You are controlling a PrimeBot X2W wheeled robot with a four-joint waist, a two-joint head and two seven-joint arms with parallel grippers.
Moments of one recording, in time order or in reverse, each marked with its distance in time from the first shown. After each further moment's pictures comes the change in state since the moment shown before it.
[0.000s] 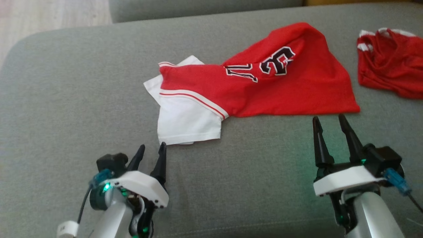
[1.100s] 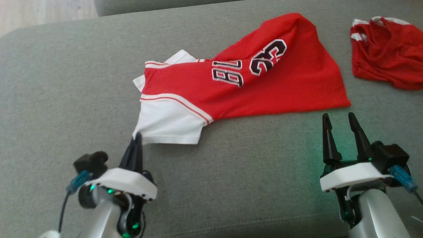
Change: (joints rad) left arm -0.008 0.020 0.047 -0.041 -0.094 0.009 -0.063; right arm -0.047 0.000 -0.048 0.067 0.003 0.000 -0.025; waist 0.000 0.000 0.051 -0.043
